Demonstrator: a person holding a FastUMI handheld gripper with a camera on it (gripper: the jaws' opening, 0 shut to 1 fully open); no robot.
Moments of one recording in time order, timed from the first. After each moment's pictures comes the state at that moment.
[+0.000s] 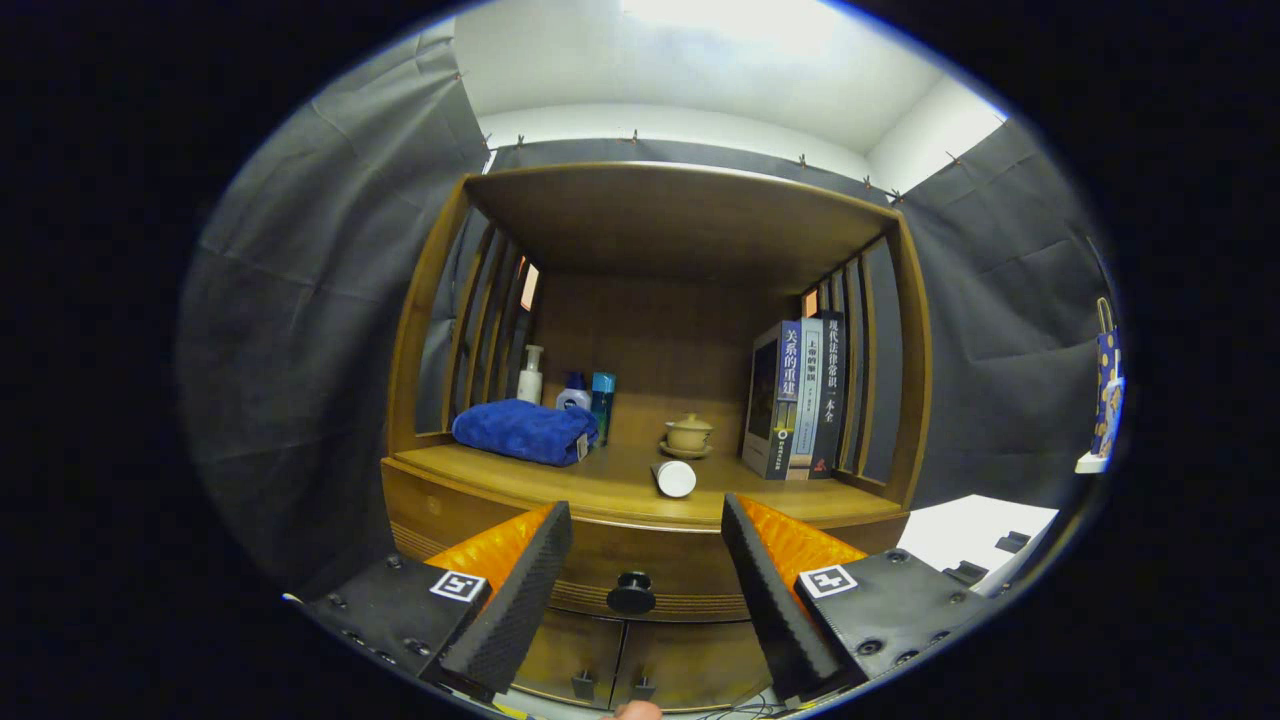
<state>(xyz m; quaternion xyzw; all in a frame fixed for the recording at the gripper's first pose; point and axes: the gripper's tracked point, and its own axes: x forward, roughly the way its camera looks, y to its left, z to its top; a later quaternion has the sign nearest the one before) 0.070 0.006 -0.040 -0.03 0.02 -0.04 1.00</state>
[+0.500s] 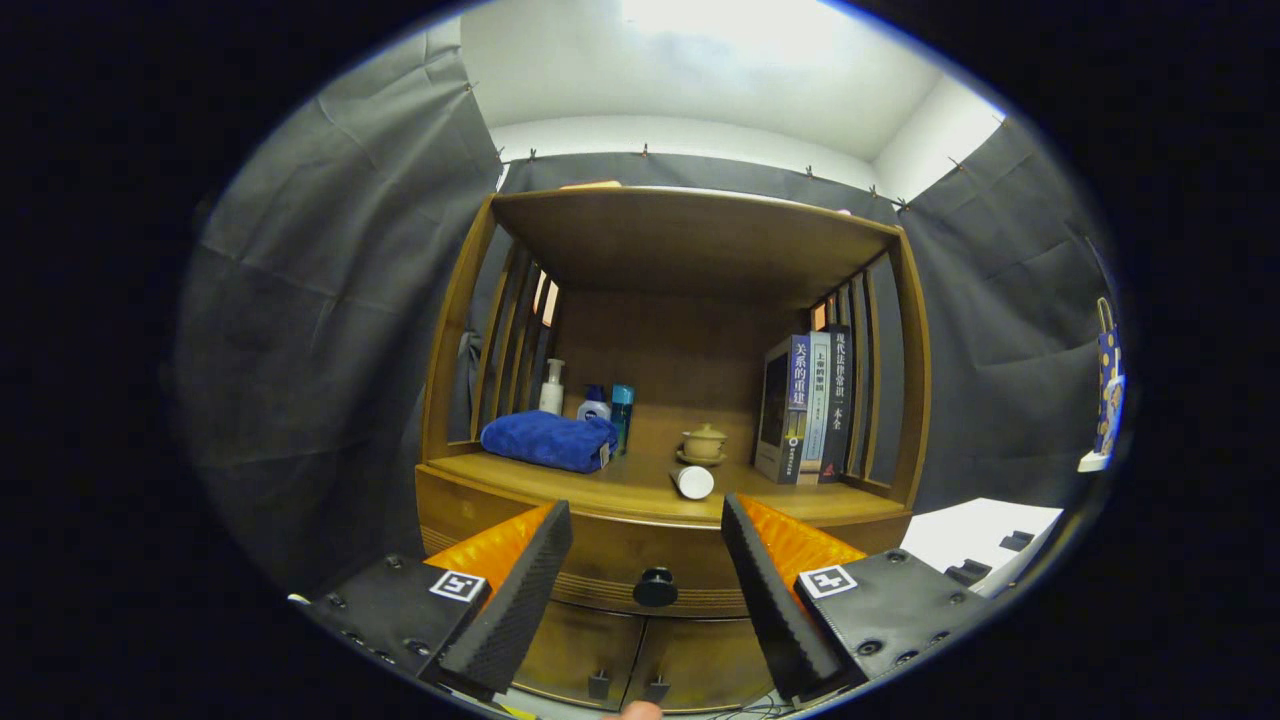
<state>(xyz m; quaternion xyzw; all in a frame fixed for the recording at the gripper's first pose) 0.059 0.025 -0.044 -0.02 0.01 -0.02 1.00</state>
